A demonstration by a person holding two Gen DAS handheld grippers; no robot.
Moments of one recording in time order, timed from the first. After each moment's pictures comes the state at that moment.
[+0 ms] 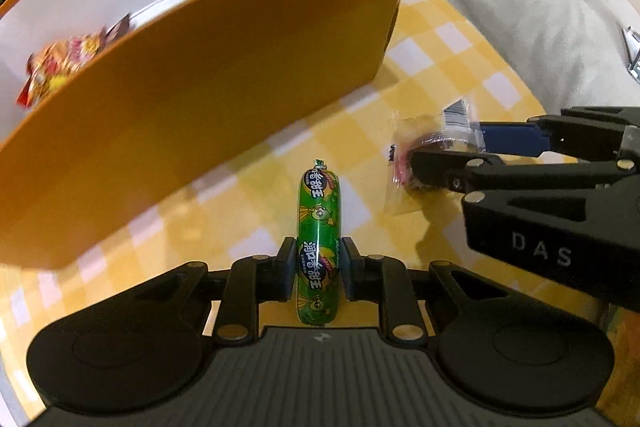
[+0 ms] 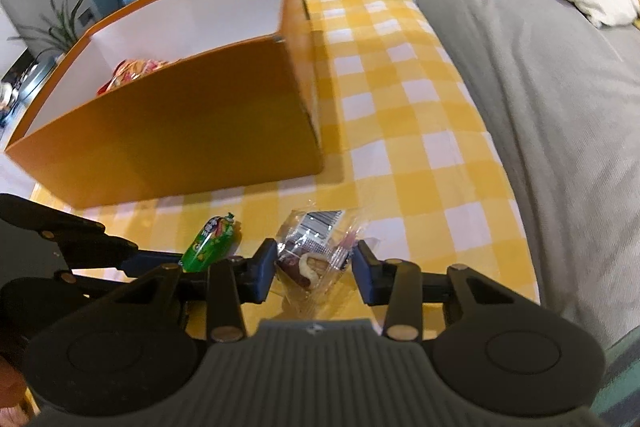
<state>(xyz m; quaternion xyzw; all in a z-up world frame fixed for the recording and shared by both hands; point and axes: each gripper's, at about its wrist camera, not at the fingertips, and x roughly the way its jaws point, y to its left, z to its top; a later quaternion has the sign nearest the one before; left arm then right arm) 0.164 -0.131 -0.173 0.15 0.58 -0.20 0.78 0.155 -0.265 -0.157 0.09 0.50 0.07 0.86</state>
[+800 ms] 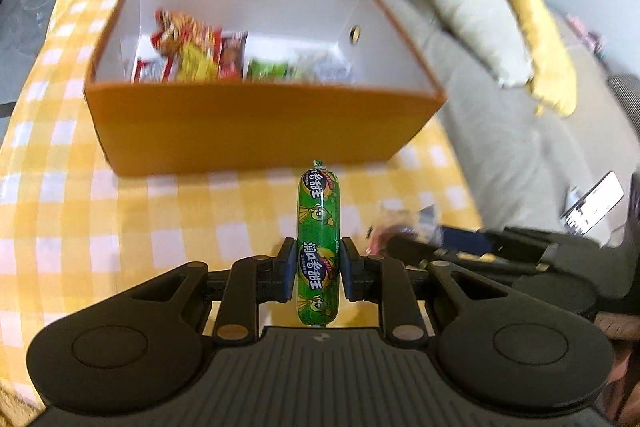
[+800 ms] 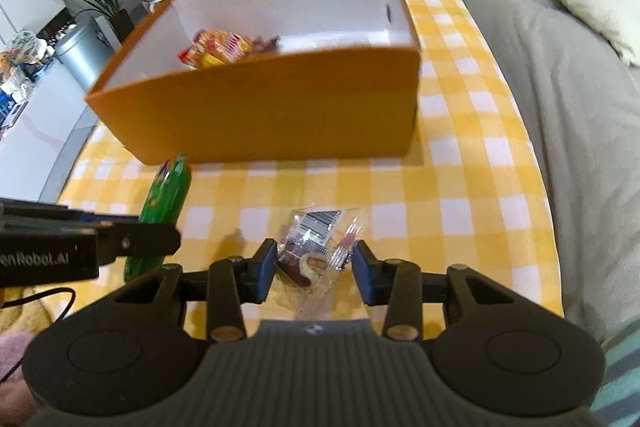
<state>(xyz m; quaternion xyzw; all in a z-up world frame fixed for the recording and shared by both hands) 0.120 -0.021 -0.088 -0.09 0.51 -0.18 0.84 0.122 -0.212 -0.106 0.05 0.50 0.12 0.86</state>
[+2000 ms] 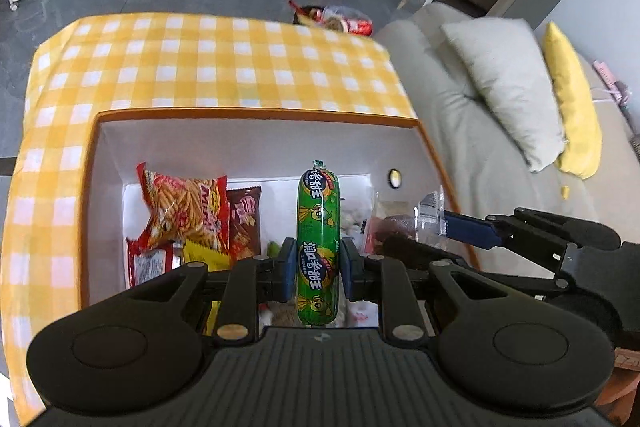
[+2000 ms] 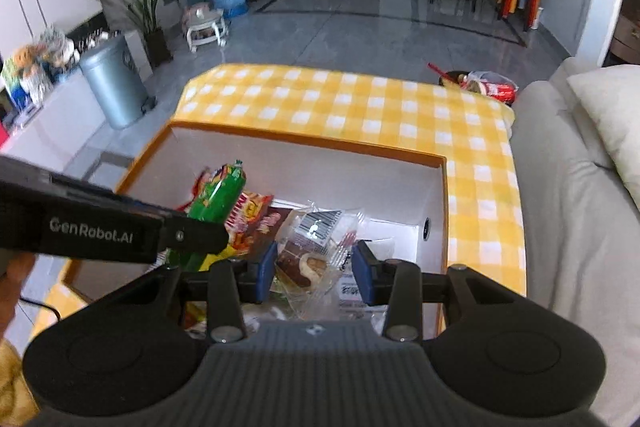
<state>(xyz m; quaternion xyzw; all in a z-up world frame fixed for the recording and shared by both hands) 0.314 -0.022 -0.069 -0.09 0.51 -0.17 0.84 0.325 -0.189 -0.057 -0.03 0.45 0.18 0.88</state>
